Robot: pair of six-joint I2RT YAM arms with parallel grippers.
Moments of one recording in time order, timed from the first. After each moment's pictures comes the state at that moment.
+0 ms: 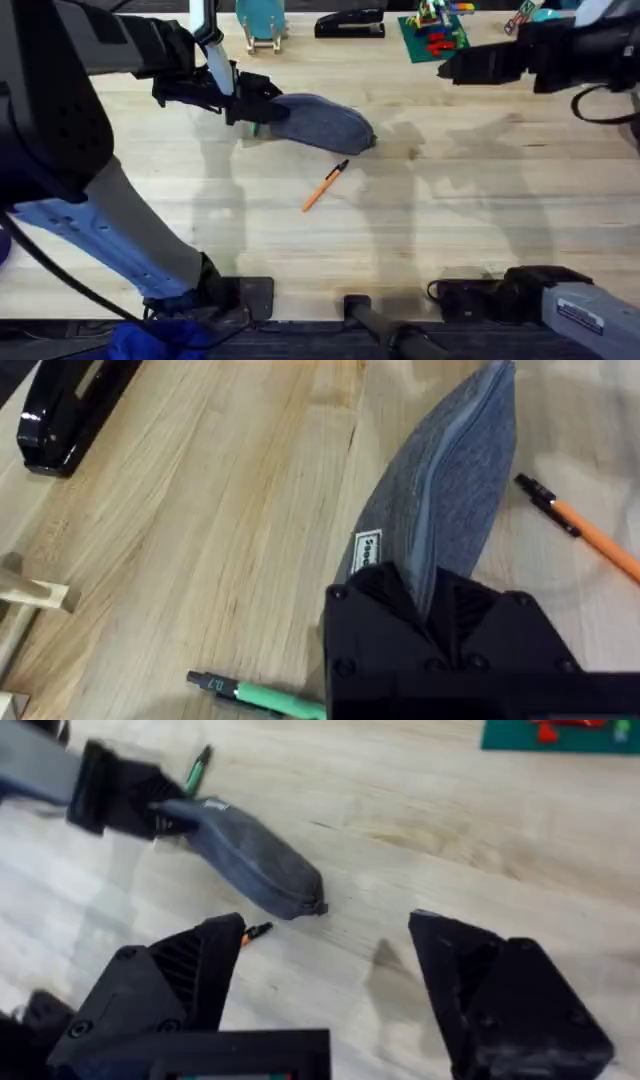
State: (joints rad) left arm 0.17 1.94 1.19 -0.77 1.08 1.49; right arm 0.01 1.12 1.14 -0.86 -0.51 -0.08
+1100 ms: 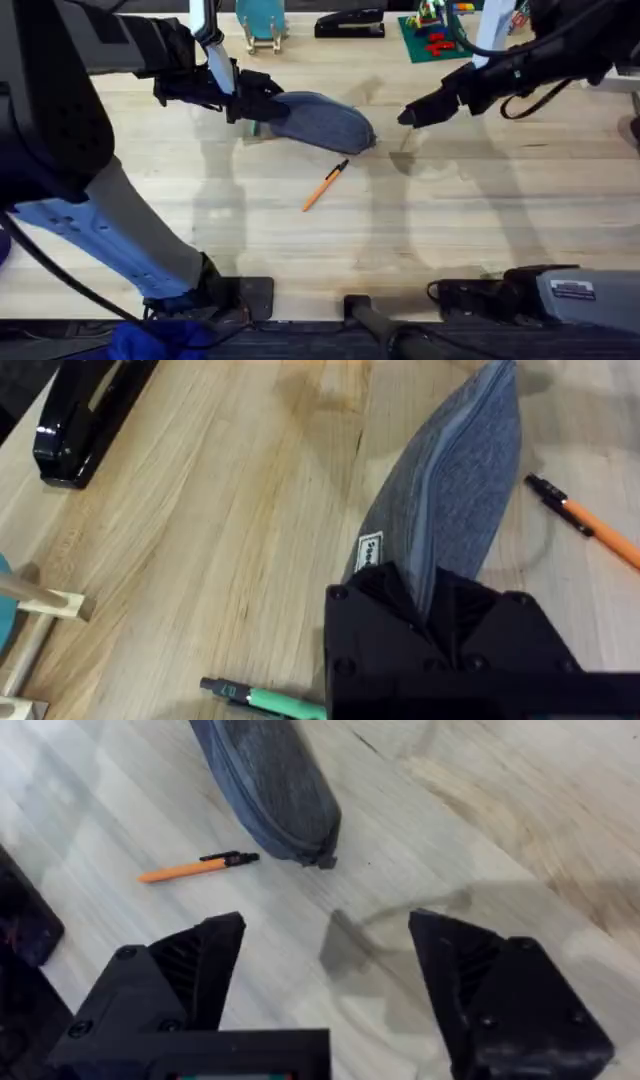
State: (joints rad) left arm 0.17 1.94 1.19 -0.73 1.09 1.49; right arm 0.08 1.49 1.15 -0.86 -0.57 -0.43
